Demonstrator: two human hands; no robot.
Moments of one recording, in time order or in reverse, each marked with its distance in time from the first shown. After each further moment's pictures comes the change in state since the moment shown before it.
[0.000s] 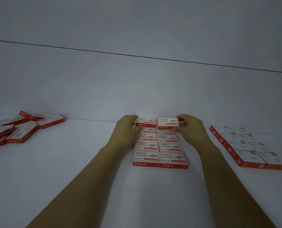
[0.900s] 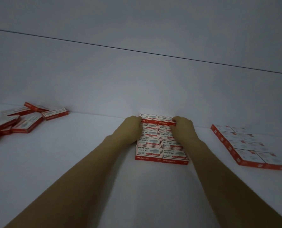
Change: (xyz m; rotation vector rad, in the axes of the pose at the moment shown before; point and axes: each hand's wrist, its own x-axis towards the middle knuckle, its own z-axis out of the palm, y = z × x) left_hand 0.008 0.000 0.002 0.319 -0.236 0.017; right_hand 0.002 -0.014 0.025 -0.239 -0.083 0.074
